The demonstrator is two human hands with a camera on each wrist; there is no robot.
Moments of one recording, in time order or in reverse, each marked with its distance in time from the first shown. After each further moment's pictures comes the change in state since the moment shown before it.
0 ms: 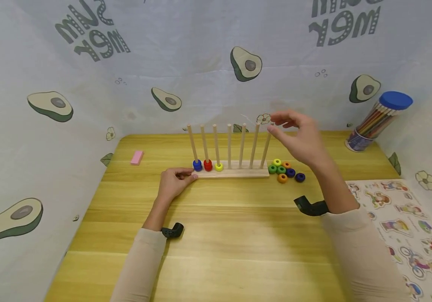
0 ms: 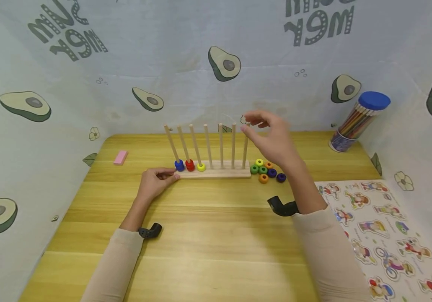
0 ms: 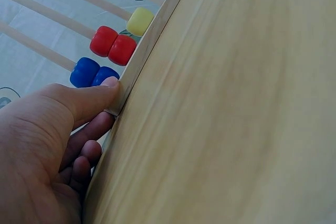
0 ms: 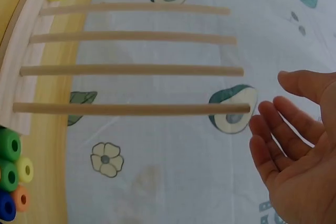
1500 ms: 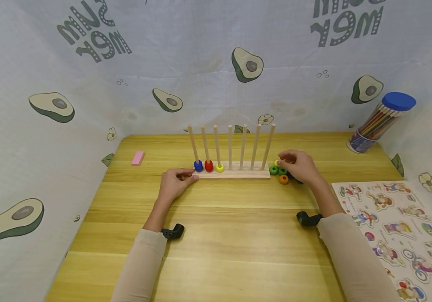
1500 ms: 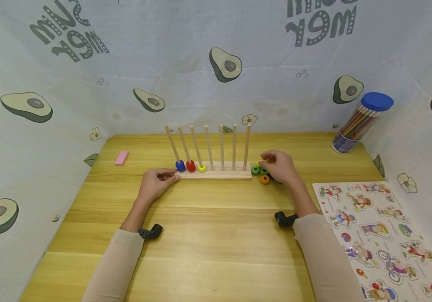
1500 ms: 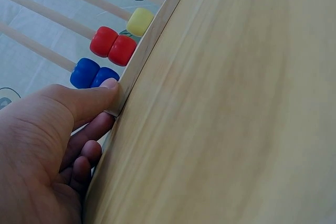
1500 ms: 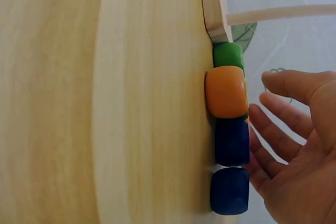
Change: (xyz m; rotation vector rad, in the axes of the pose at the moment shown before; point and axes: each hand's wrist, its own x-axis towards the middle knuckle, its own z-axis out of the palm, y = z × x) left_hand 0.001 -0.001 0.000 0.004 0.009 0.019; right_hand -0.038 0.141 0.030 -0.104 -0.301 0.367
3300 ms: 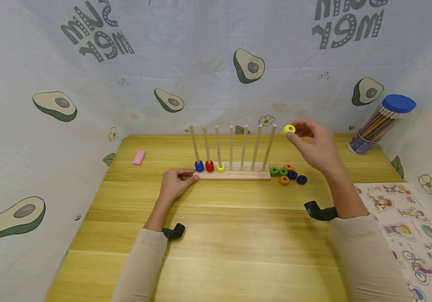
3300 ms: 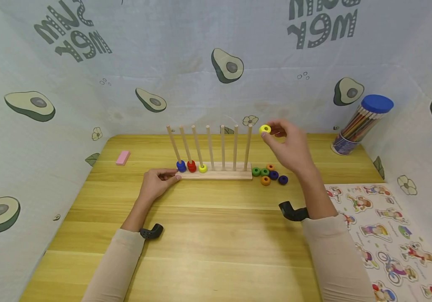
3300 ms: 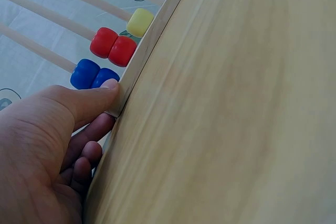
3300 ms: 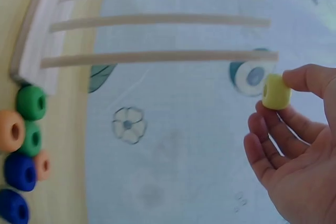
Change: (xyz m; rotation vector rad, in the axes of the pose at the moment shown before) left_hand -0.001 0.001 -0.001 -0.011 -0.005 -0.008; right_hand -0.030 -0.095 -0.055 0.040 0.301 -0.228
